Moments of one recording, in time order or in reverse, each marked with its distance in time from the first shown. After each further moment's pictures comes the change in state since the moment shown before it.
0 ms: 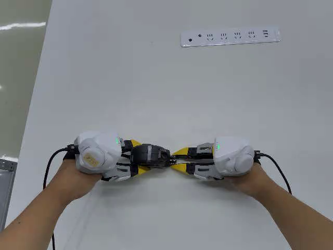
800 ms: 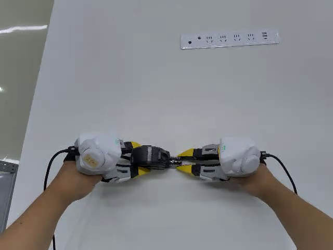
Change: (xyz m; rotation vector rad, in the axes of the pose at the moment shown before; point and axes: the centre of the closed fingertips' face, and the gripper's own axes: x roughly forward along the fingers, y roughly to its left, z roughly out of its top) left arm 0.001 0.000 0.000 -0.008 -0.003 0.000; right arm -0.015 -0.001 -0.005 0.005 0.006 0.000
